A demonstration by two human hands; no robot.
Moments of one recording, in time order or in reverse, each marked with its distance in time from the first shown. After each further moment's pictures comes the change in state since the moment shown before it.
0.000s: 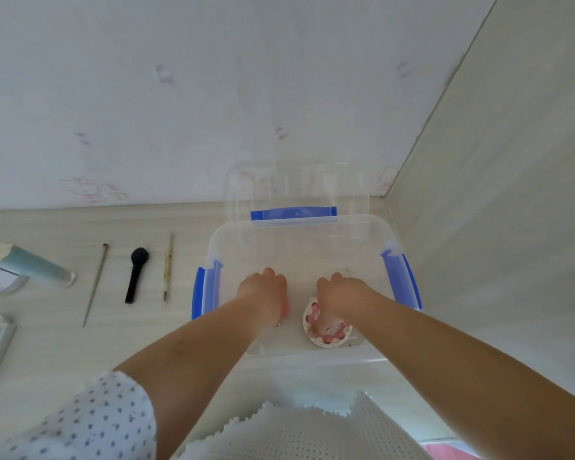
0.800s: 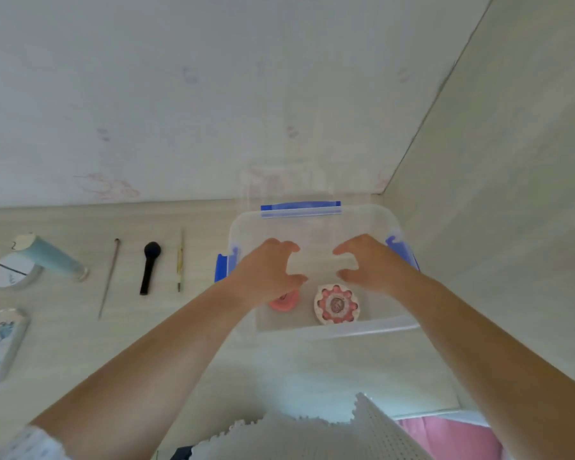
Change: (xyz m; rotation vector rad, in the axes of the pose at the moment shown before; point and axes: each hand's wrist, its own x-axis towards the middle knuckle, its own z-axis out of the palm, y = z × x) left_hand -0.067 -0.032 -0.049 -0.583 0.212 0.190; right_hand -0.063 0.023 -0.030 0.395 0.419 -0.093
